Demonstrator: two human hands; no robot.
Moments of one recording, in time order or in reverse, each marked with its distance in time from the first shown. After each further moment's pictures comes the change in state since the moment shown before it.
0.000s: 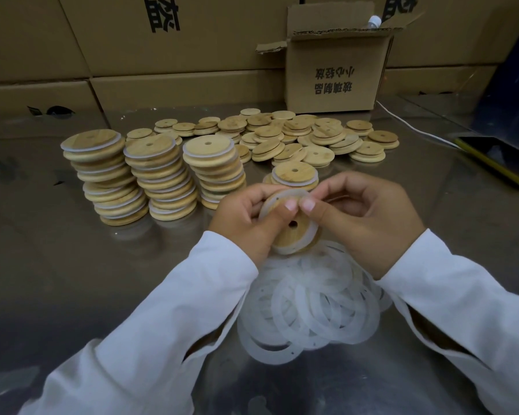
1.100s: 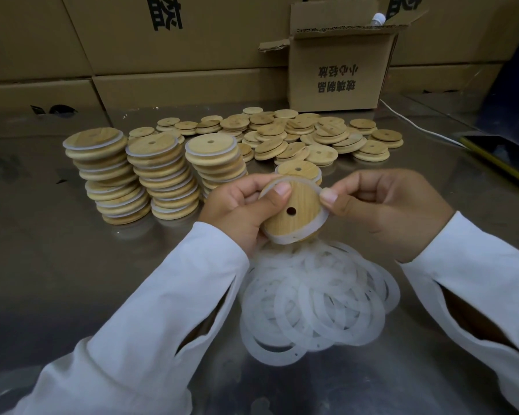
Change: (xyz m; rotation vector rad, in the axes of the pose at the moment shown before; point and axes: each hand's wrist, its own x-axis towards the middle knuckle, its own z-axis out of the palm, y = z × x) left_hand 0.007 0.002 -0.006 -0.265 0.021 -0.113; right_hand 0.008 -0.007 -0.017 -0.084 -0.078 0.132
